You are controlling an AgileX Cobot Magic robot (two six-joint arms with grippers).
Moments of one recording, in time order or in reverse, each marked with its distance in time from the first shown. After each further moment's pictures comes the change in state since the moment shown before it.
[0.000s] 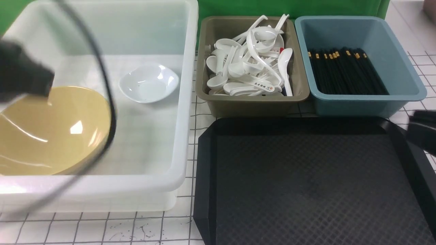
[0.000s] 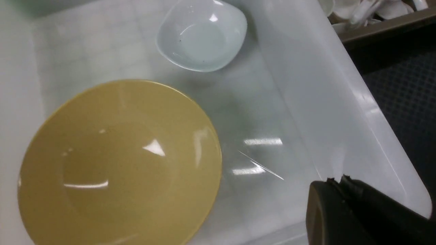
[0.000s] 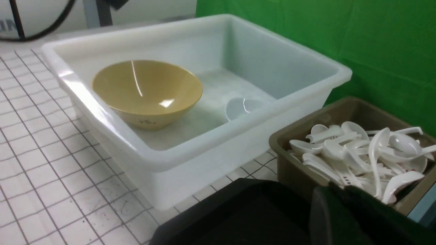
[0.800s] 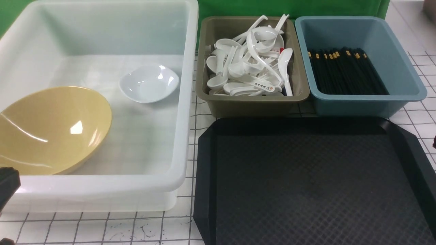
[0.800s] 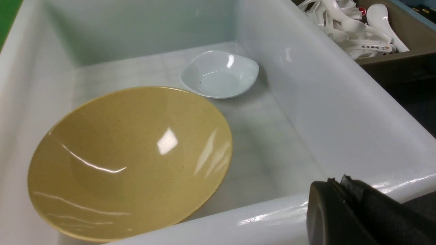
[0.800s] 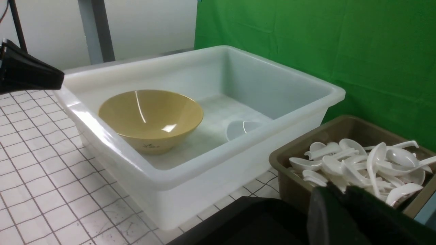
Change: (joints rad) right arm 0.000 -0.083 0.042 0.000 -0.039 0.031; left arm 0.000 -0.631 0.601 0.048 -0.366 -0.069
